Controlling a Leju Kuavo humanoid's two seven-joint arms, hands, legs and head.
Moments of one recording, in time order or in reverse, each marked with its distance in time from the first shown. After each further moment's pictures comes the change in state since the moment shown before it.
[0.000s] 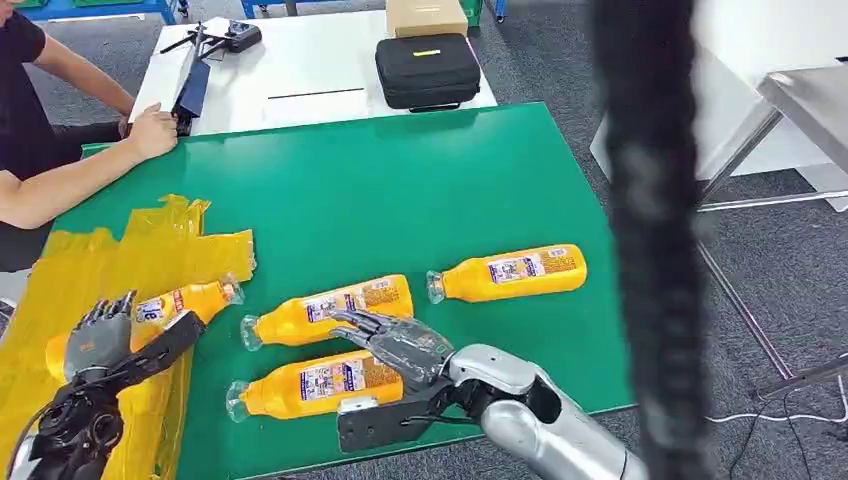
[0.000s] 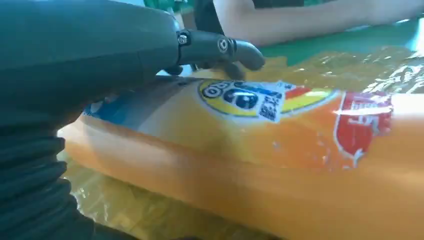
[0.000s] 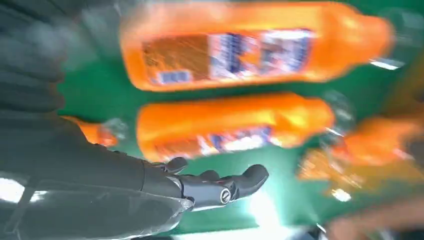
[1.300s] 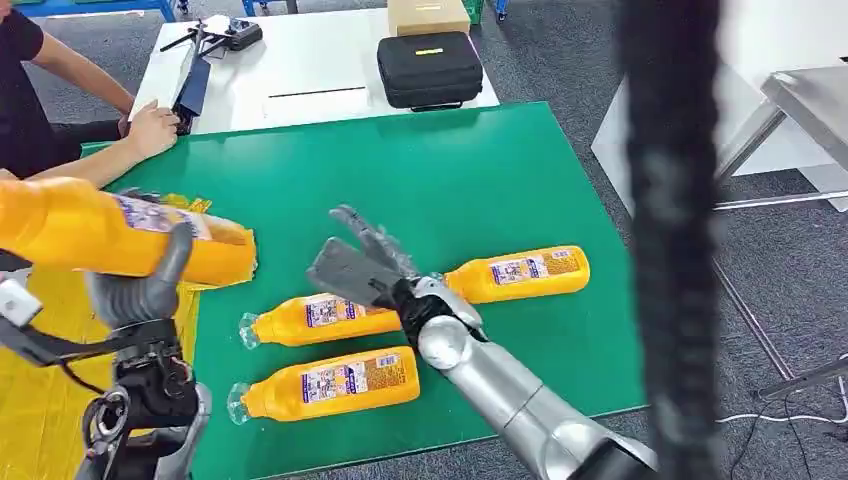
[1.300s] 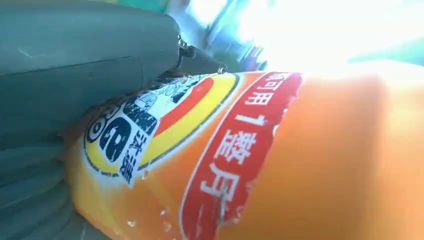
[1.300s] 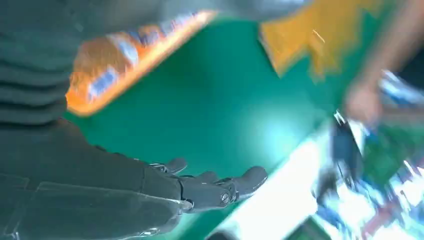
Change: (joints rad) left arm 0.042 -0.217 -0.271 -0.676 1.284 0.403 -0.455; right arm -0.204 0.293 -0.185 0.502 -0.344 -0.474 -0.117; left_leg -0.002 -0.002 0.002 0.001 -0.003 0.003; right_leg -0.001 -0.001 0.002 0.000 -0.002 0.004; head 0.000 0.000
